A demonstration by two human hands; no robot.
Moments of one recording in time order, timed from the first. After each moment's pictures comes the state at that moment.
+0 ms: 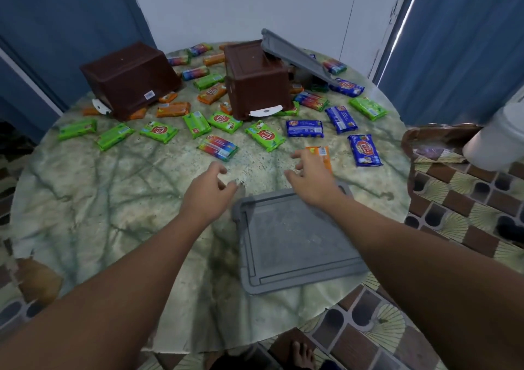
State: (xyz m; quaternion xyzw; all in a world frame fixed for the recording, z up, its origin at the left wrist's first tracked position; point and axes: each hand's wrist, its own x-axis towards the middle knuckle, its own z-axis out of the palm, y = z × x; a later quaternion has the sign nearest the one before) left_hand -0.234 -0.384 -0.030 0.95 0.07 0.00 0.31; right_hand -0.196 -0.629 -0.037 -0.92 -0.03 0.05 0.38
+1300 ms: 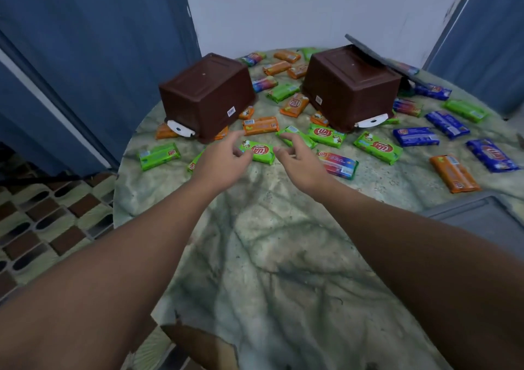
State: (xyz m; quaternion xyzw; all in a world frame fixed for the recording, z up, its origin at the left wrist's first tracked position) left_hand -0.086 -0.053 0.009 0.93 -0.06 0.05 0.35; right_hand -0.102 -0.248 -0.016 -0.85 0.00 0.00 0.53
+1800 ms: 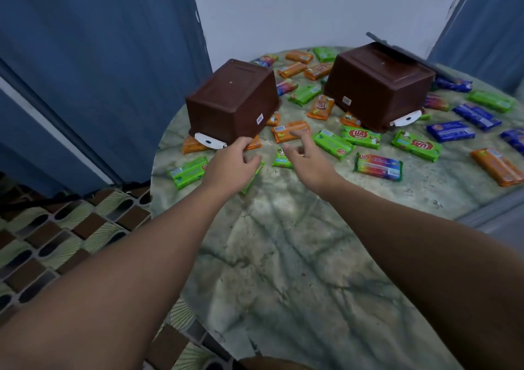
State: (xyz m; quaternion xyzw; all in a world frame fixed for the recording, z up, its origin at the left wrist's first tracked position) left_hand -0.027 0.052 0.003 0.94 -0.10 0.03 0.32; right_hand -0.054 -0.138 -0.017 -0.84 0.07 -0.04 0.54
